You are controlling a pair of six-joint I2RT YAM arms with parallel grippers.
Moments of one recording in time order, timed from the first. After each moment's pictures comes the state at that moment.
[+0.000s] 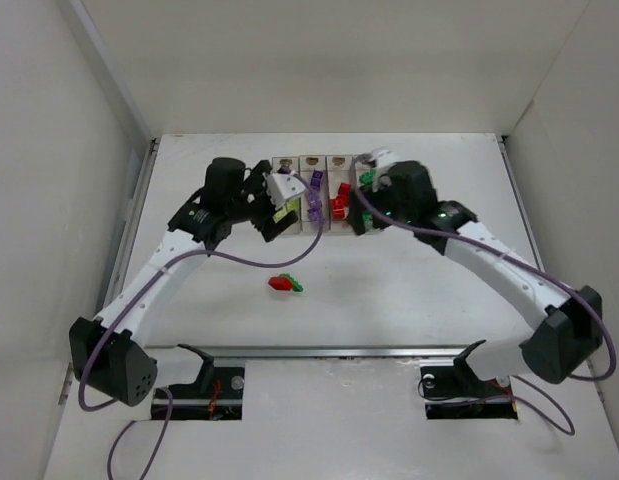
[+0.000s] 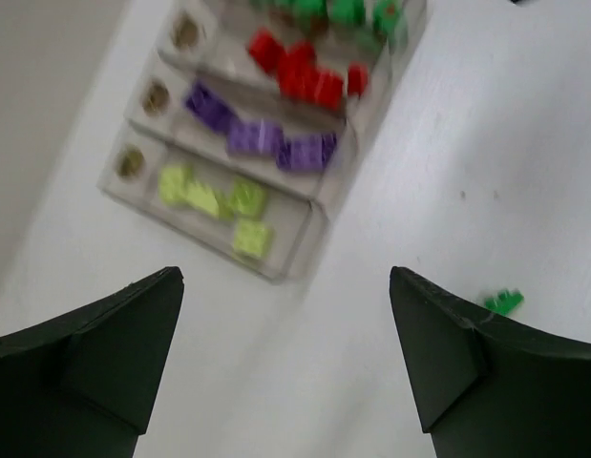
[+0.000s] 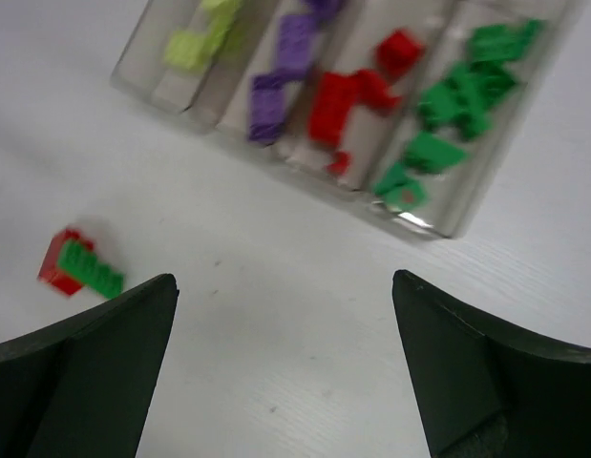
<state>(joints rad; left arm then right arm) -0.45 1.29 1.22 -0.44 0.41 0.64 0.51 1.33 1.22 -0.43 0.01 0.17</state>
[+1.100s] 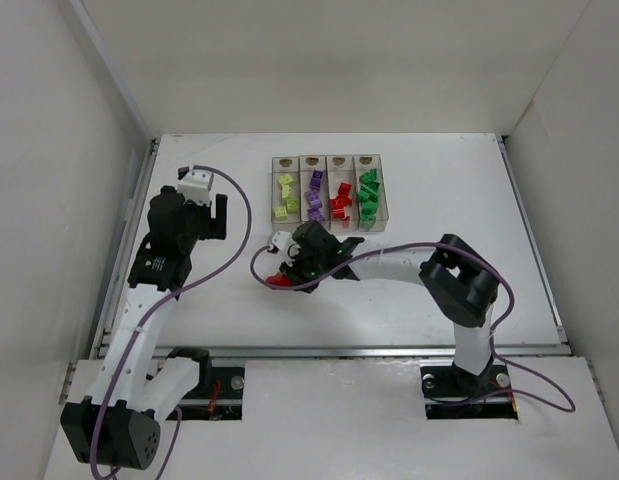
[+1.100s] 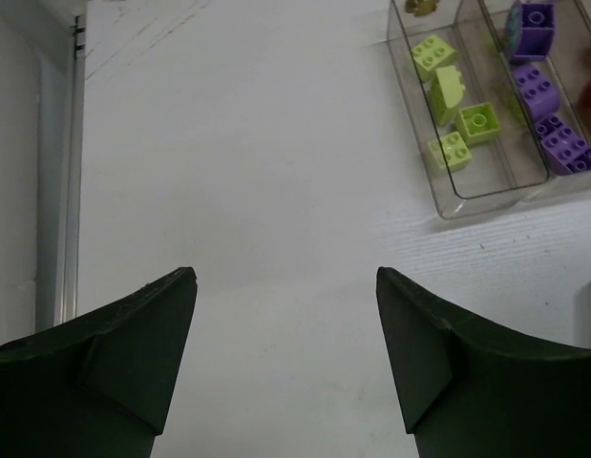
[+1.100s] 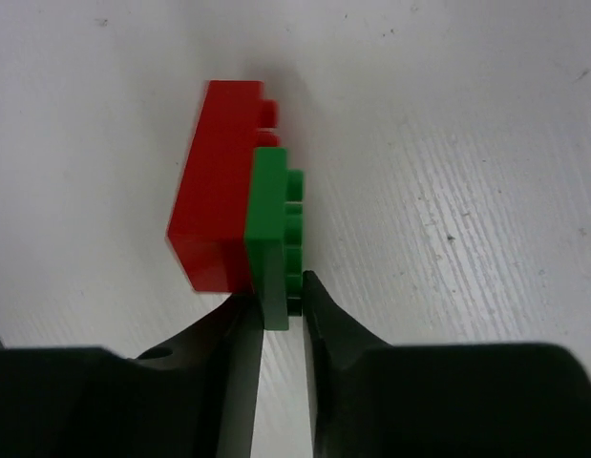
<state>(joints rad) -0.13 0.90 0.85 -0.33 -0.07 0.10 0.94 1.91 1.22 -0.18 -0.24 -0.14</state>
